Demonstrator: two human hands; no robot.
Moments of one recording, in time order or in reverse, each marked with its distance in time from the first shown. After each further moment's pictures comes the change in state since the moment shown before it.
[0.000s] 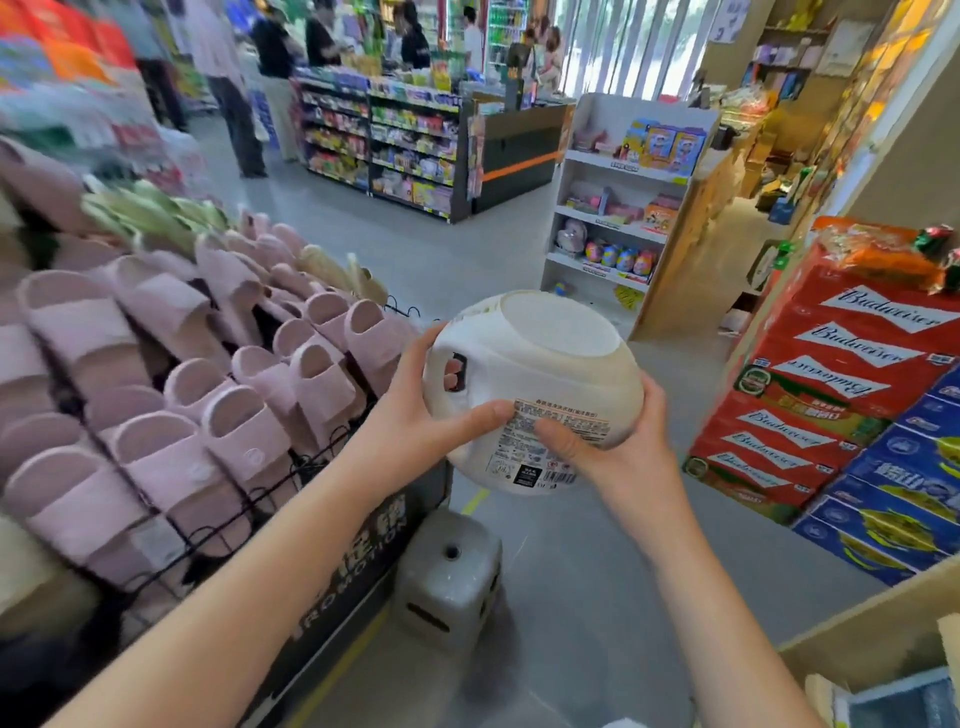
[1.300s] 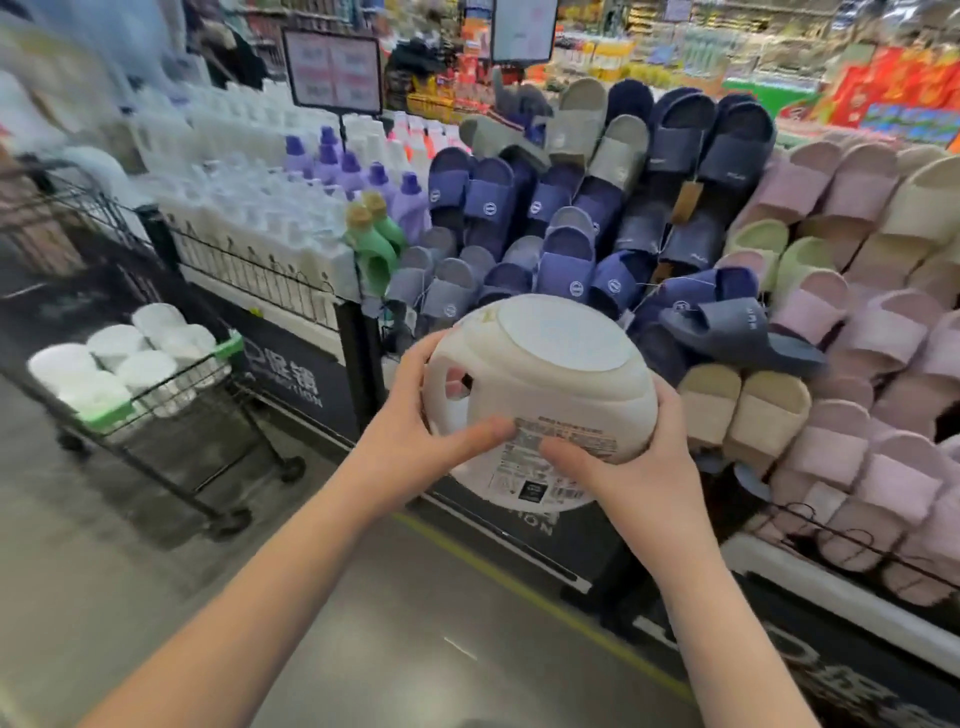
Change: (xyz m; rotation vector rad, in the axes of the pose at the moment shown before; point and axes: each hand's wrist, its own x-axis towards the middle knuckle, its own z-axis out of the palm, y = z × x) left_hand -0.638 0.071 -0.147 0.222 1.373 -0.340; right_hand -0.438 -0.141 0.256 0.255 -1.440 -0.267
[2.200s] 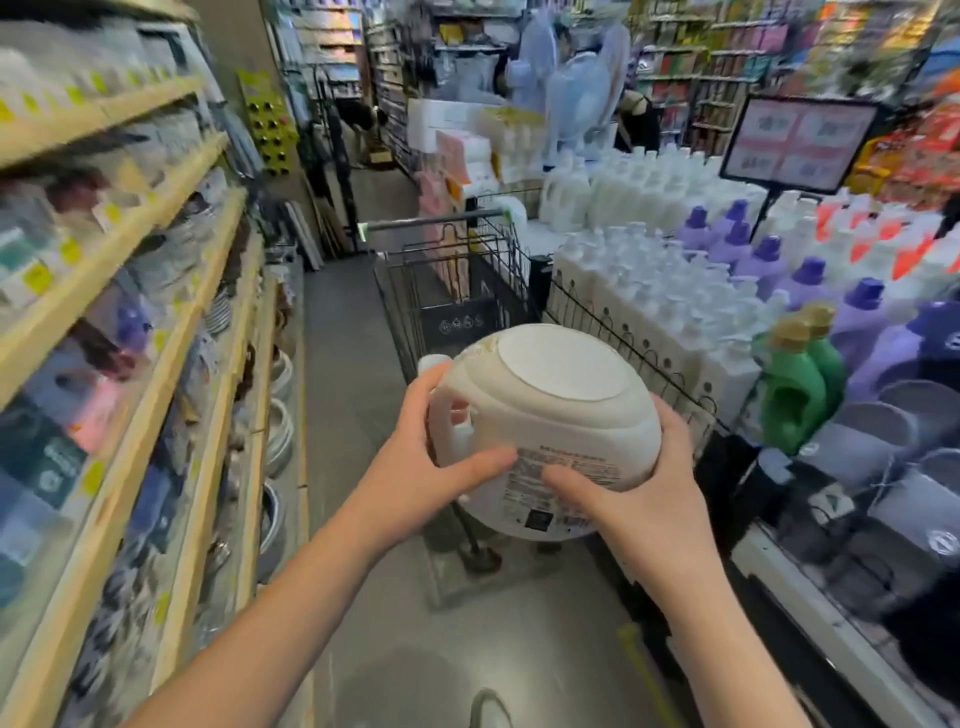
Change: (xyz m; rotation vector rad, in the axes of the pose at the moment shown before) left_hand -0.015 -0.093 -0.392 0.132 0.676 -0.171; right_hand 0.115 -0.058 0.460 0.233 -0.665 -0.152
